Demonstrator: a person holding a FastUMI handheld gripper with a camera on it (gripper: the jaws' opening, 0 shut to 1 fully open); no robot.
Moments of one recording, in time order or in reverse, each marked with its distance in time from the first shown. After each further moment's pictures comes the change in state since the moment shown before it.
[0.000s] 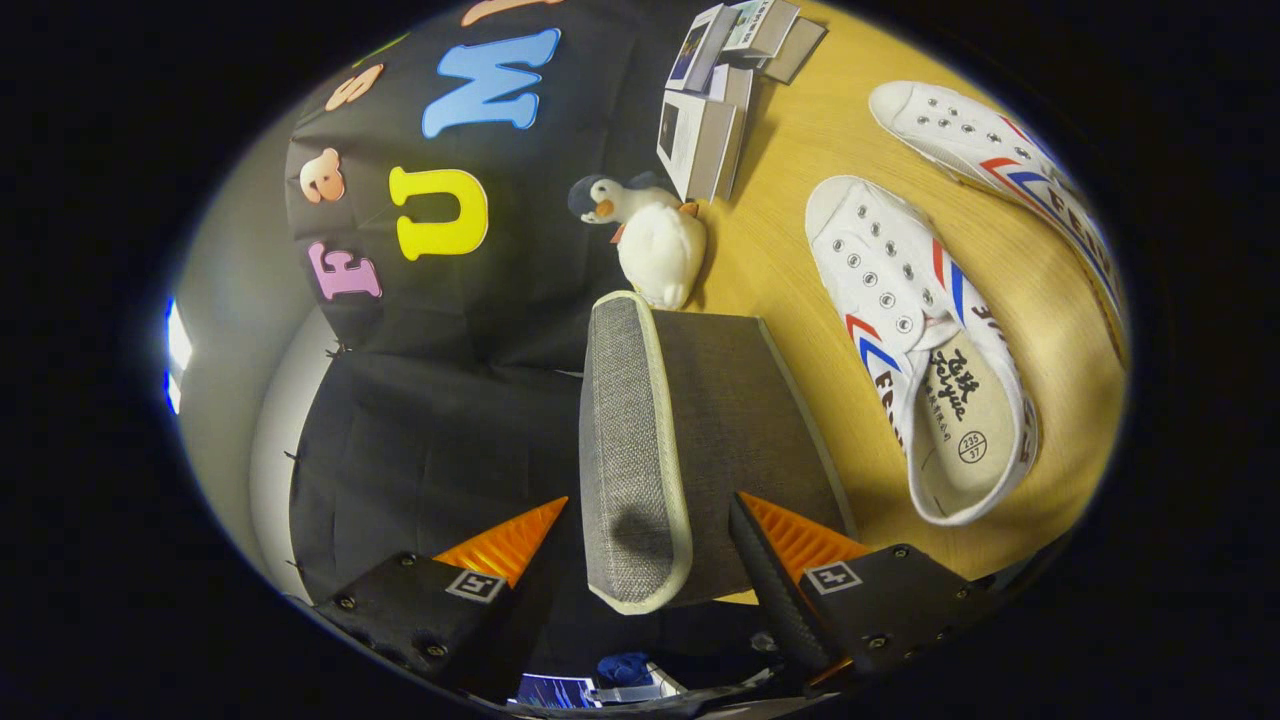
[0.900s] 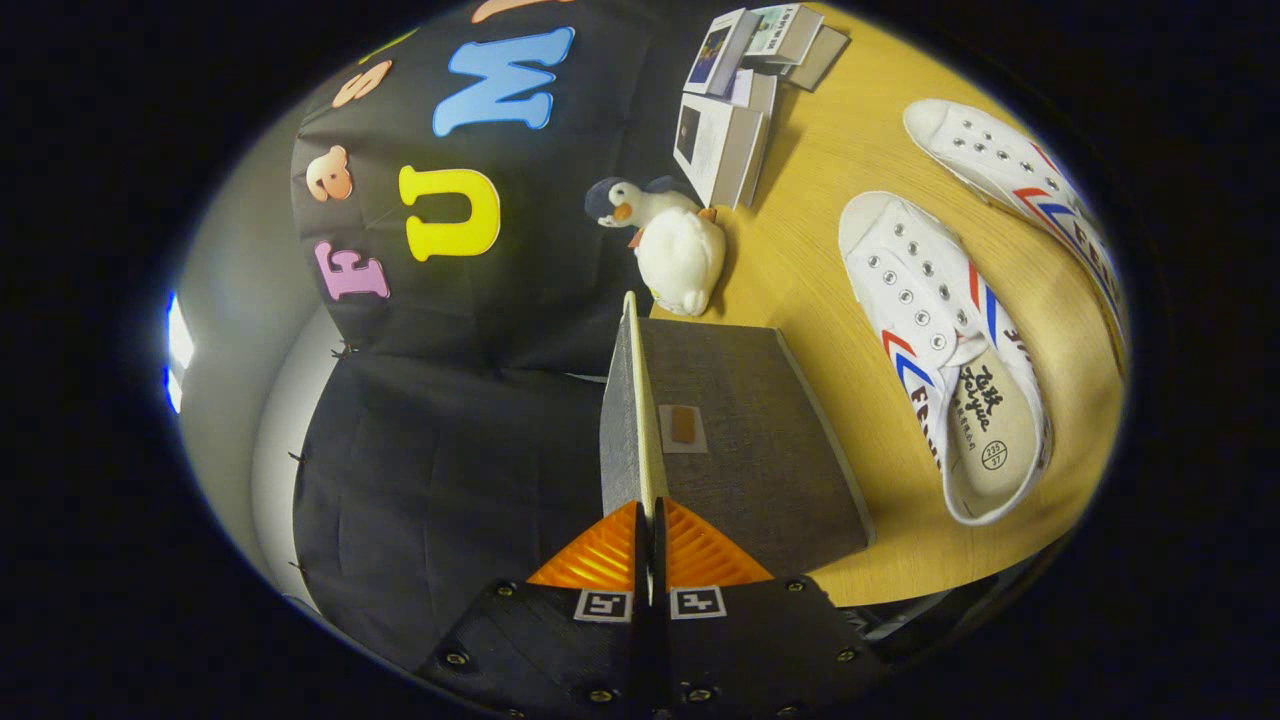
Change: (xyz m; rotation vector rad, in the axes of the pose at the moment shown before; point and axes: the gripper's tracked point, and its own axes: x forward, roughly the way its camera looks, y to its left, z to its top) arm -0.002 0.039 0.008 -0.048 -0.005 0.031
